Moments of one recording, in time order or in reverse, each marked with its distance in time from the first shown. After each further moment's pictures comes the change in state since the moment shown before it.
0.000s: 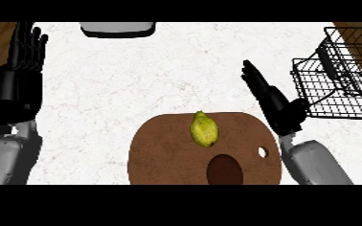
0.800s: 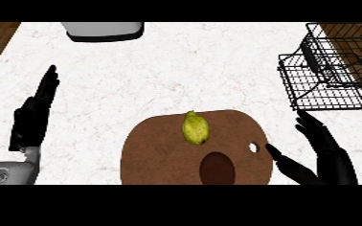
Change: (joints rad) left arm 0.177 0.048 -0.079 0.113 -0.149 0.004 0.160; right arm 0.529 -0.052 -0.083 -0.410 0.196 -0.441 0.140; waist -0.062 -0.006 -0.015
